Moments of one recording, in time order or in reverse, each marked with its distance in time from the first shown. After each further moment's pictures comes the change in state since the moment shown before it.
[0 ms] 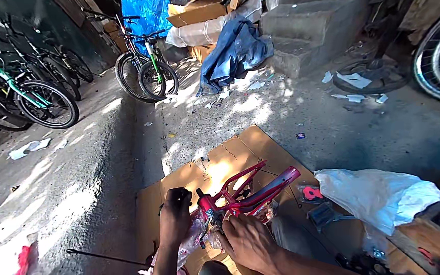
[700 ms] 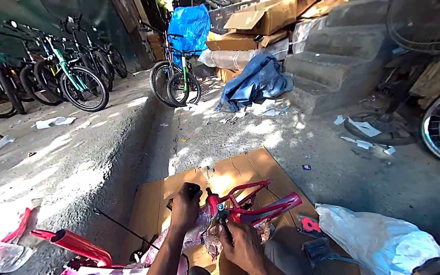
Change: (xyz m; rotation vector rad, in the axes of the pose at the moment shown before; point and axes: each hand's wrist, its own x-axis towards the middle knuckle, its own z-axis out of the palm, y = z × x) left_hand 0.008 0.002 0.002 0.045 -0.032 -0.146; right_hand -0.005 -0.003 0.030 0.399 0.036 0.208
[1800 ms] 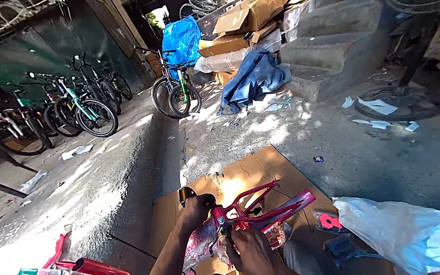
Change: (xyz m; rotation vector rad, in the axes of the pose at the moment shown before) left_hand 0.041 0.007 -0.009 0.435 -0.441 0.237; right_hand 0.005 0.006 -0.004 -0.139 0.021 -0.177
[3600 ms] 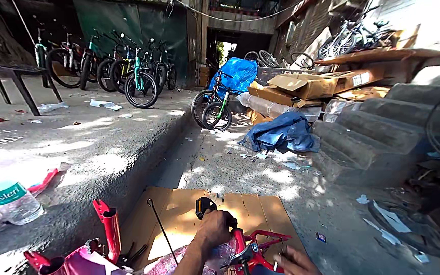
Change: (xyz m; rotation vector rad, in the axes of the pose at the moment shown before) left_hand -0.021 0.013 0.008 -0.042 0.064 -0.045; right_hand 0.039 0.101 -0.080 0.955 -0.484 0.547
